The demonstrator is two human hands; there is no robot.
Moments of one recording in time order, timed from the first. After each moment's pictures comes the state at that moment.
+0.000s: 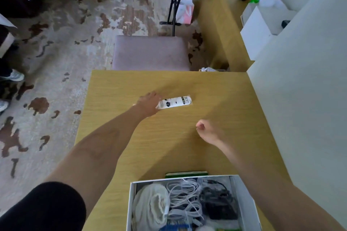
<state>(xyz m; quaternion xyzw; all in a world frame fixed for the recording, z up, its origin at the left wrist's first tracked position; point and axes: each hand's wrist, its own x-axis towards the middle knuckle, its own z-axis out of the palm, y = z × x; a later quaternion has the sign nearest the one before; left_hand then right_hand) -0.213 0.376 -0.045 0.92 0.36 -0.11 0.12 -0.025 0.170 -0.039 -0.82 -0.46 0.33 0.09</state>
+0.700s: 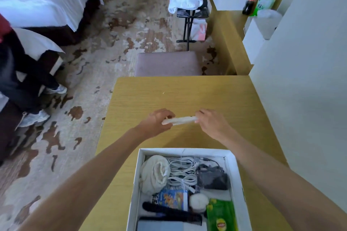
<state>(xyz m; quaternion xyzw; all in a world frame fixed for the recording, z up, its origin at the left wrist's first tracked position) -0.278 0.223 0.054 0.89 0.33 0.07 0.30 -0.054 0.120 0.053 -0.67 -0.74 0.03 0.04</state>
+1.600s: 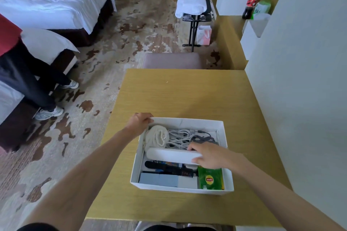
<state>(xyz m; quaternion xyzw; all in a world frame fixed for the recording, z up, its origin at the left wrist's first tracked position) -0.362 0.137 0.046 0.80 0.51 0.08 0.32 -0.119 -0.050 0.060 -0.60 -0.71 0.37 -0.04</state>
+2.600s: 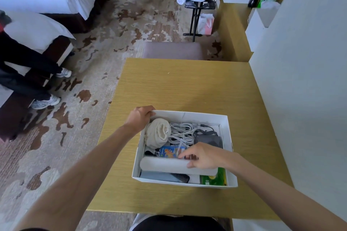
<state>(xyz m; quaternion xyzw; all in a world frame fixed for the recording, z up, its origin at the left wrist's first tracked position) -0.367 0.137 0.031 0.82 0.50 0.10 0.28 -0.144 -0.043 0.038 -0.55 -0.72 0.44 -0.03</state>
